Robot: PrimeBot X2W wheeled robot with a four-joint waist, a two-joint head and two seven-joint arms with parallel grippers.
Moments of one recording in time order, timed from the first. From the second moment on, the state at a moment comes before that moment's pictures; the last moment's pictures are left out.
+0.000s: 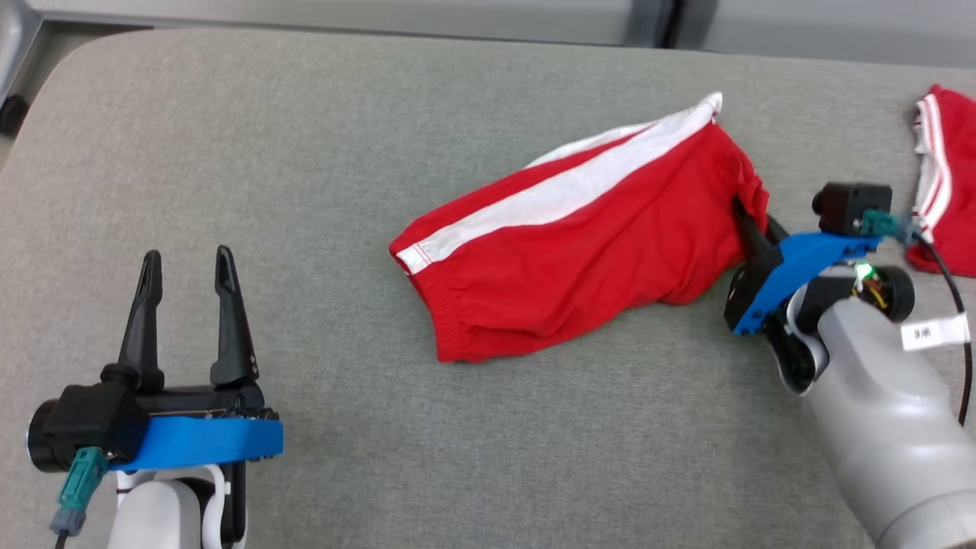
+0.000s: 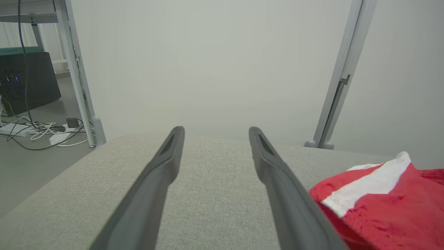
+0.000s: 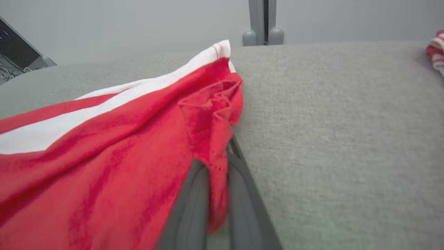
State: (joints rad) left arm -0.17 0.05 0.06 0.08 -0.16 -0.13 -0.26; right arm -0.88 -0.17 0.27 1.13 0.46 0.13 -0.17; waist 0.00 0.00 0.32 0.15
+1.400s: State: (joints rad) left arm -0.08 0.06 0.04 0.08 -0.15 -0.13 -0.26; right arm -0.47 -0.11 0.20 0.52 0.58 0.13 -0.17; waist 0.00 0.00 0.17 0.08
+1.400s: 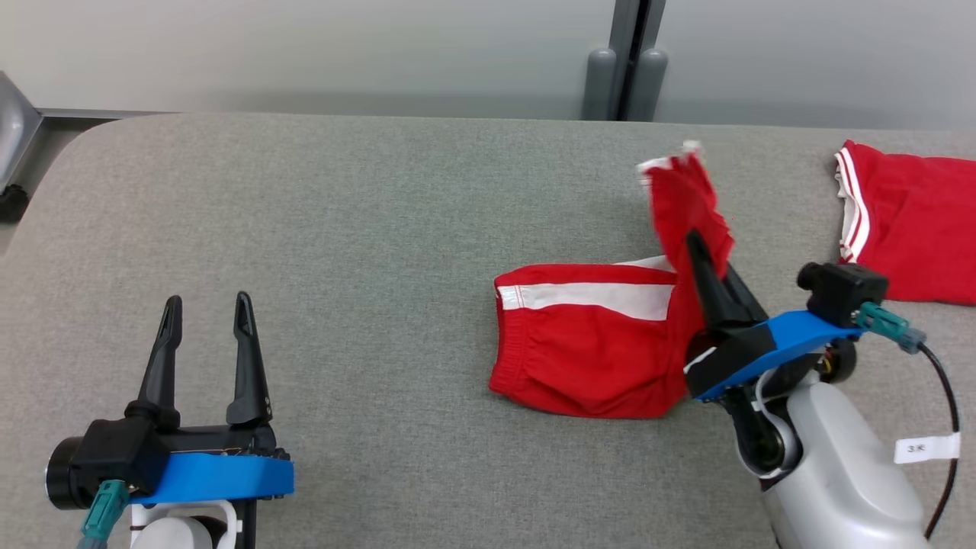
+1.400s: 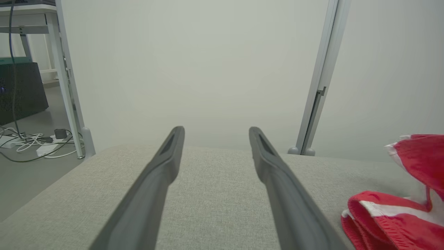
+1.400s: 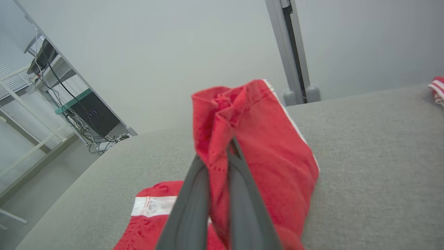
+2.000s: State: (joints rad) left arm -0.07 0.05 0.04 0.09 -0.16 -0.13 -0.26; right arm -0.34 -0.06 0.37 0.40 0.55 0.13 -0.11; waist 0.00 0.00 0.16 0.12
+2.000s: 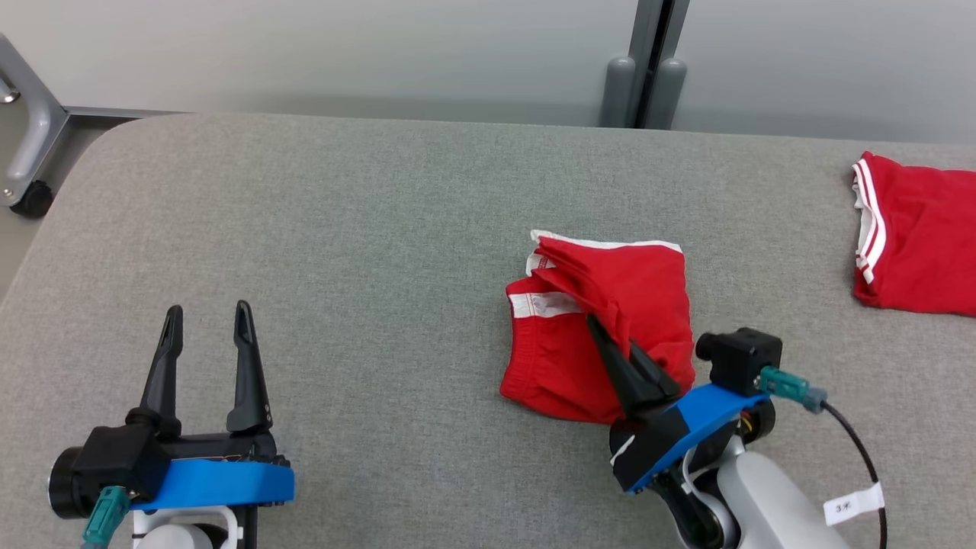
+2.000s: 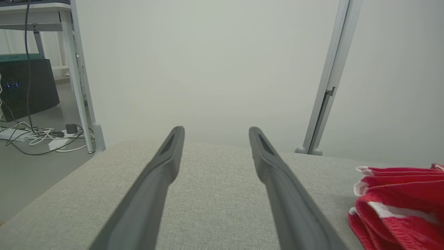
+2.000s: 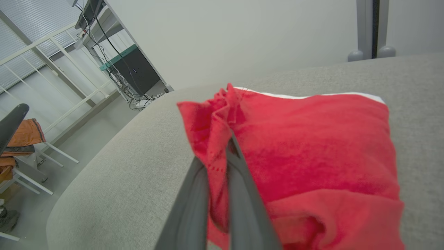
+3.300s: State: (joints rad) left arm -0.09 0.05 0.03 0.10 -0.17 -0.13 -0.26; right arm -0.44 -0.05 0.61 0.52 0.60 0.13 -0.26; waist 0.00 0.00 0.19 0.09
